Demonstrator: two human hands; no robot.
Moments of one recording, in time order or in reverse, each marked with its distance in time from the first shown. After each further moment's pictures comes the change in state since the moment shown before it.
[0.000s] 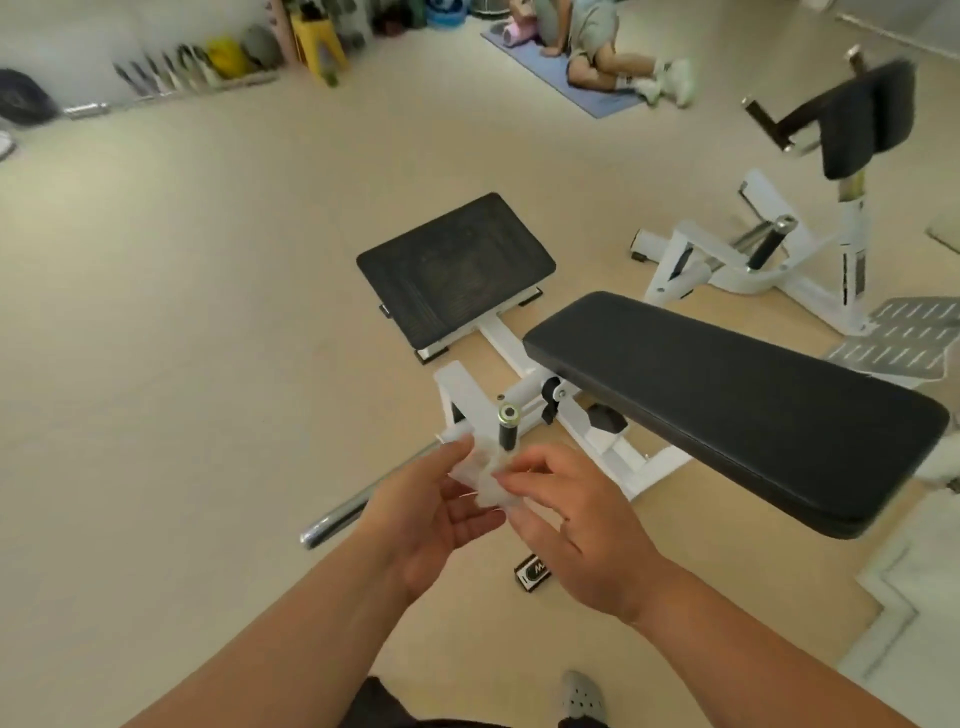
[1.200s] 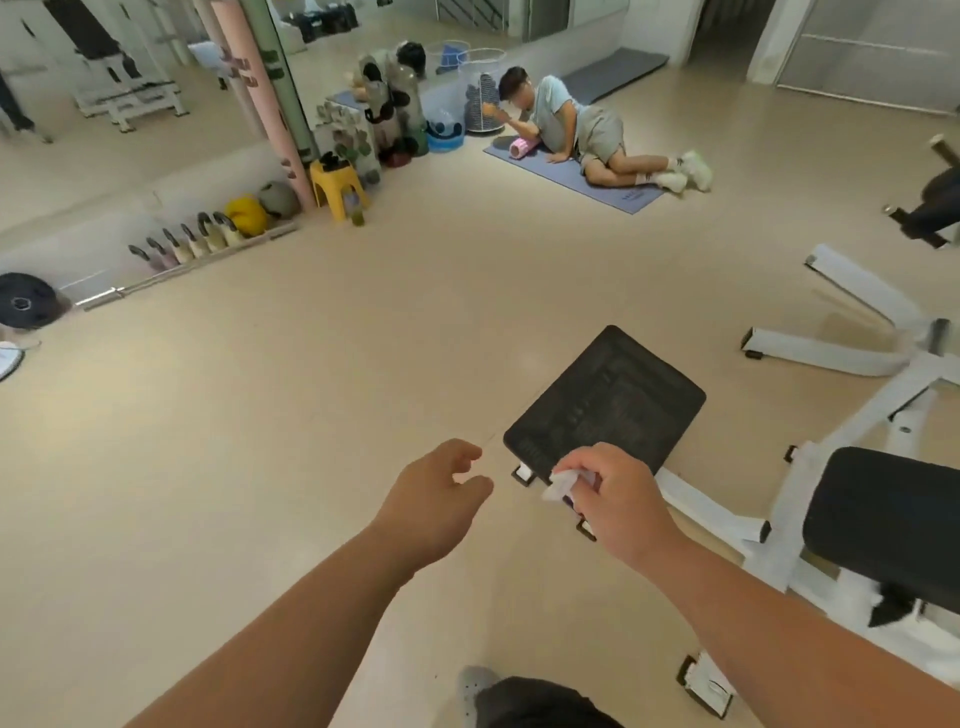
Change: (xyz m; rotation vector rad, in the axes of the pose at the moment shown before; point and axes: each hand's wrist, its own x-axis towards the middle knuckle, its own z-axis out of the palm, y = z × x) left_hand 0.255 0.695 -0.383 1.212 -0.021 0.459; right_hand 0.720 -0.174 0.288 0.029 0.336 0.360
